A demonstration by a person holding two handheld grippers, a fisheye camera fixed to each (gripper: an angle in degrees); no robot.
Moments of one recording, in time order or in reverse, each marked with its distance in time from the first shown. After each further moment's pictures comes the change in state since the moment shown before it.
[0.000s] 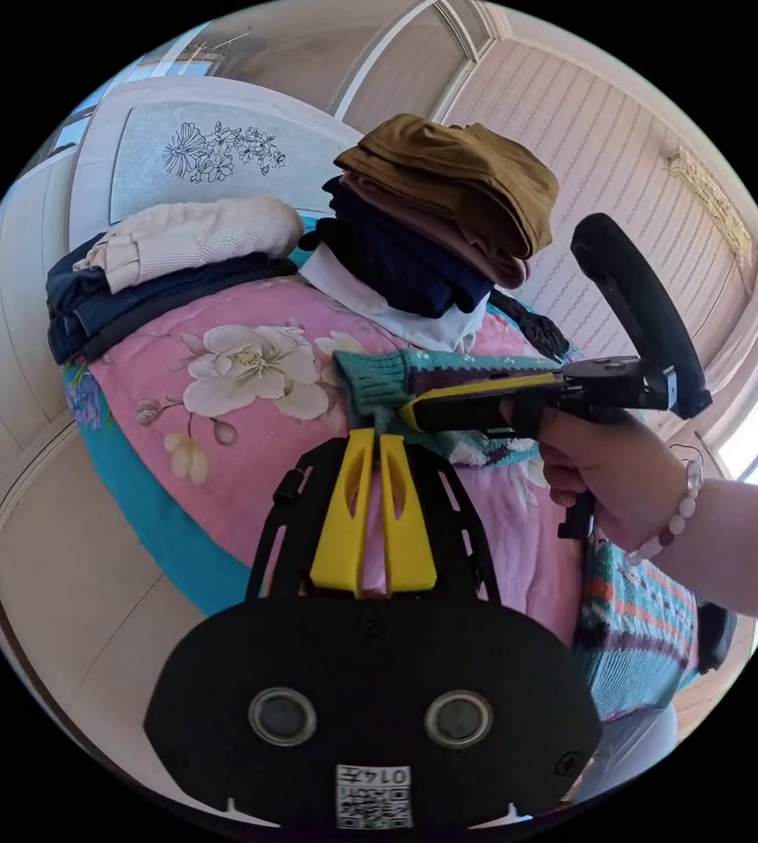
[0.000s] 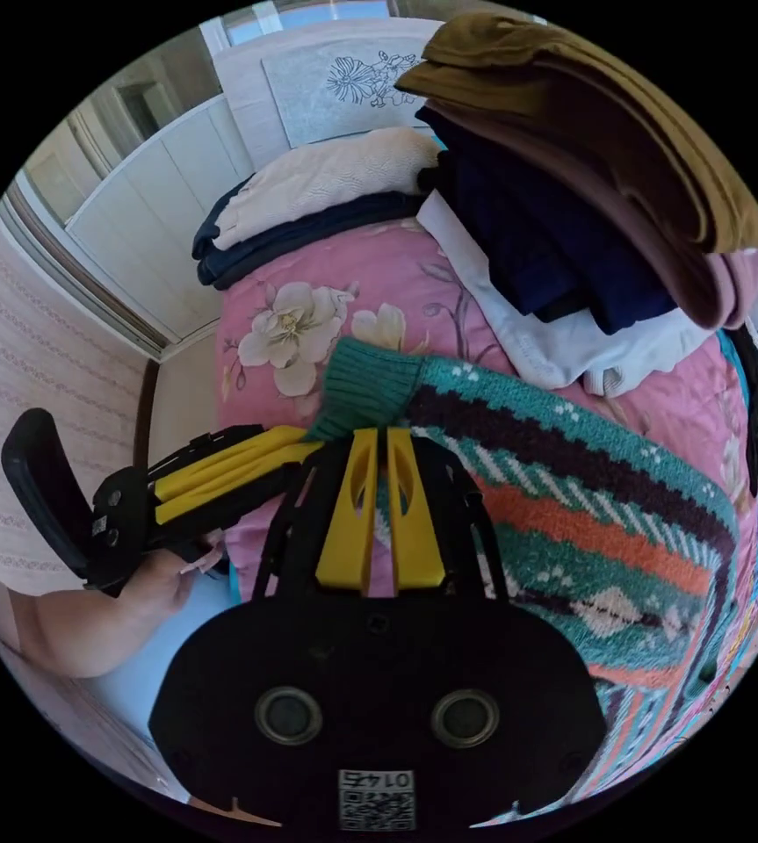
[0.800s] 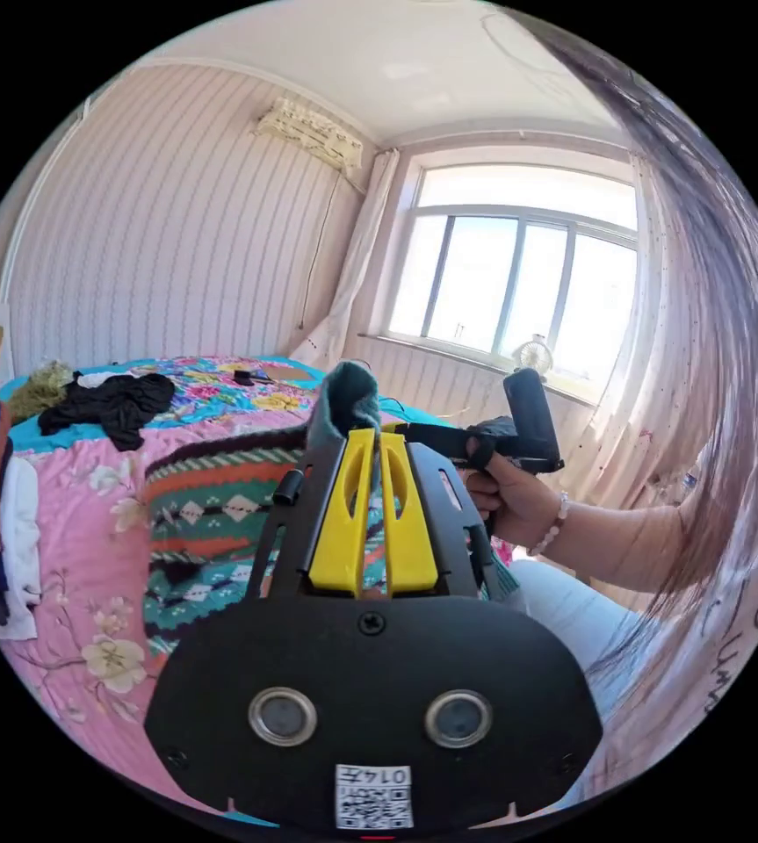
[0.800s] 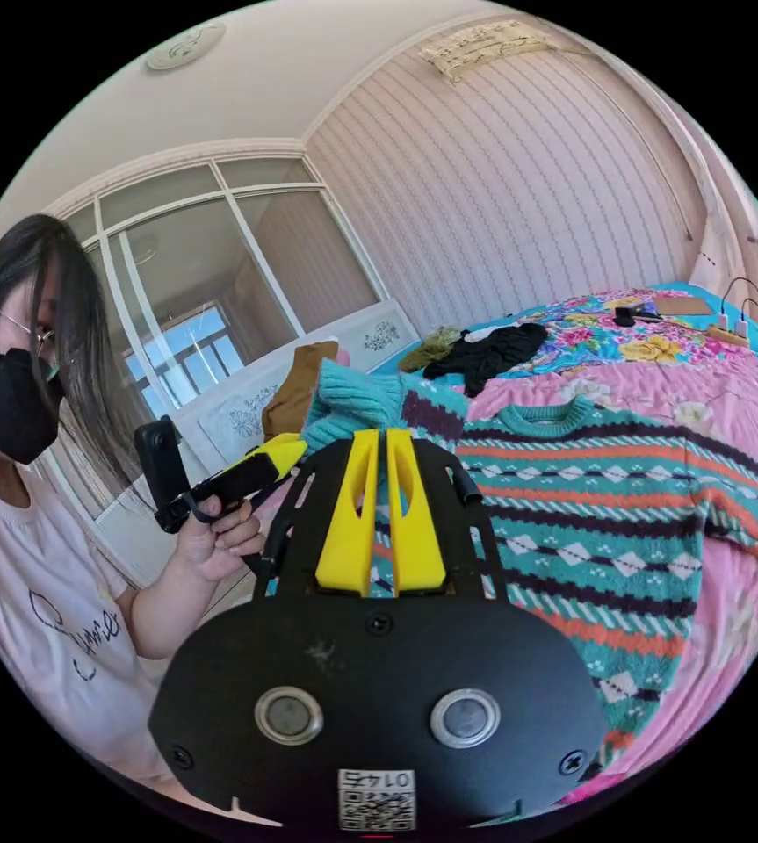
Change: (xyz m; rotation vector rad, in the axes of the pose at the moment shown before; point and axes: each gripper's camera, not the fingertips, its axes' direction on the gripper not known) left arm 0.462 0.036 -0.086 0.017 0.976 0.774; right arm 0.086 0.511 -0.304 0.952 0.101 0.636
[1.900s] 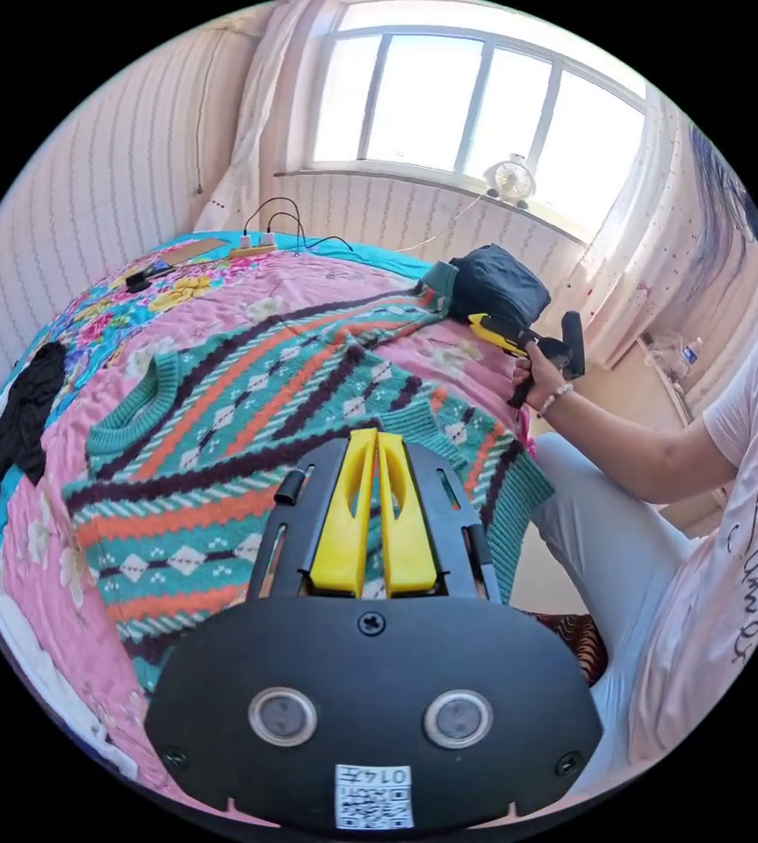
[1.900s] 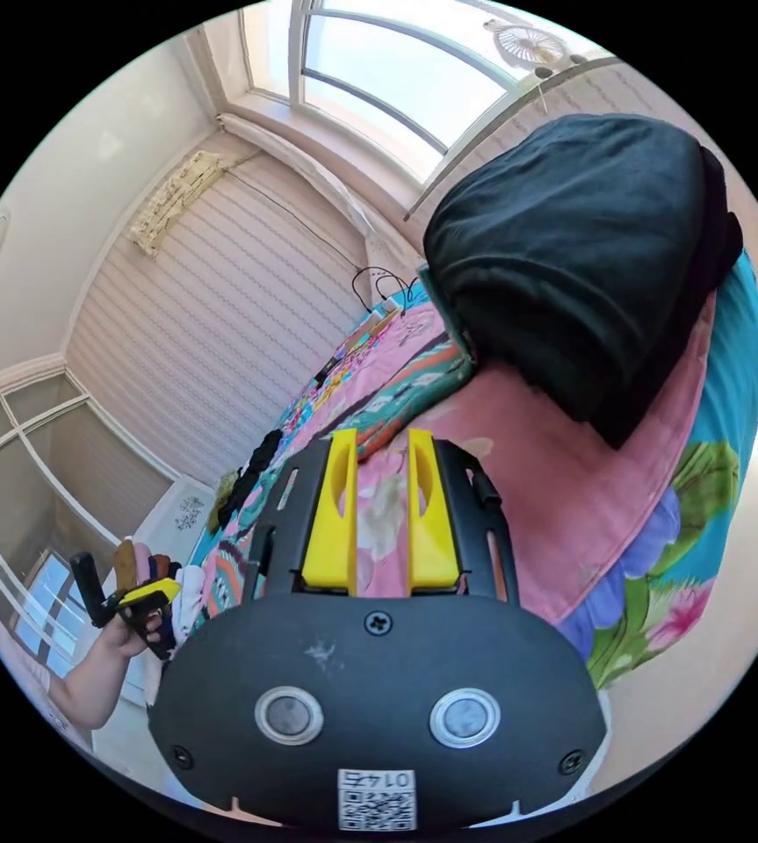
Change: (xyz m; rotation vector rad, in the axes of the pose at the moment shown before) left arm 0.052 -0.047 0.402 -0.570 0.122 0.272; right arm 0.281 0.180 -0.245 0.463 0.549 0.646
